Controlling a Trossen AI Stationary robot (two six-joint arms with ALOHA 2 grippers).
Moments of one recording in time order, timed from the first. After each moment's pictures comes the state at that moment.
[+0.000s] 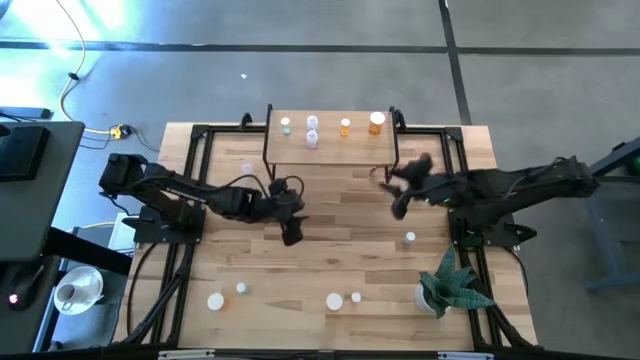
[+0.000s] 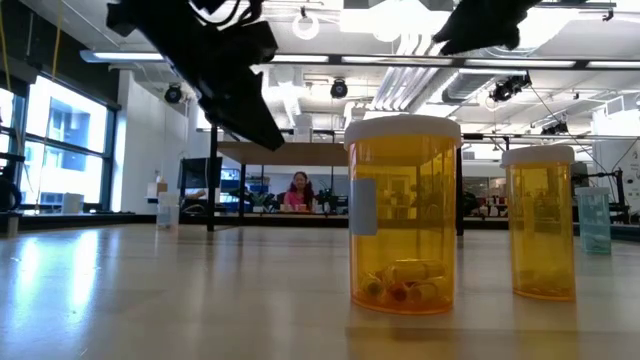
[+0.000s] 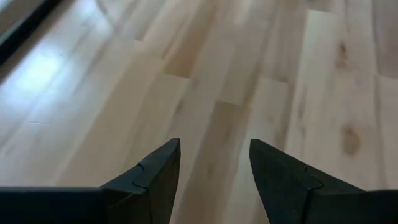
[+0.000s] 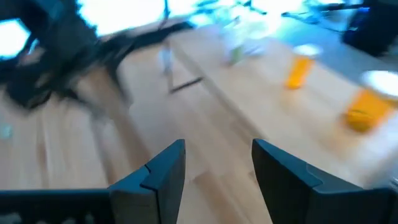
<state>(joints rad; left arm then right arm) 0.01 1.47 0.83 -0.16 -0.36 -0.26 0.15 0.93 0.87 -0.48 0.63 0.37</state>
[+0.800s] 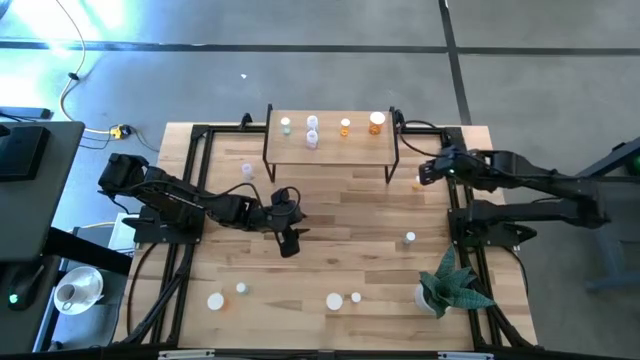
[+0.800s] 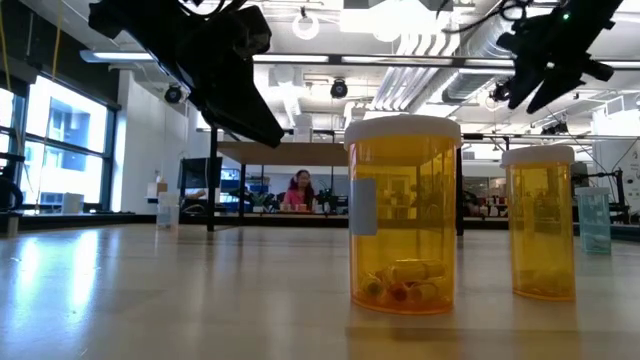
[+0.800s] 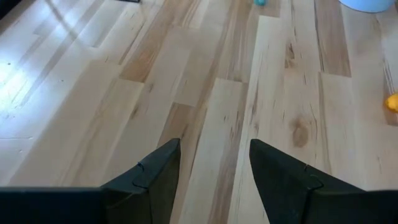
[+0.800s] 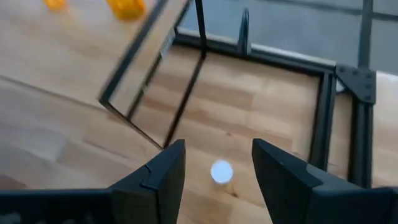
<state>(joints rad) -0.07 1.47 0.78 -0.05 -0.32 -0.27 -0.27 0.78 0.87 -1.11 0.54 0.82</state>
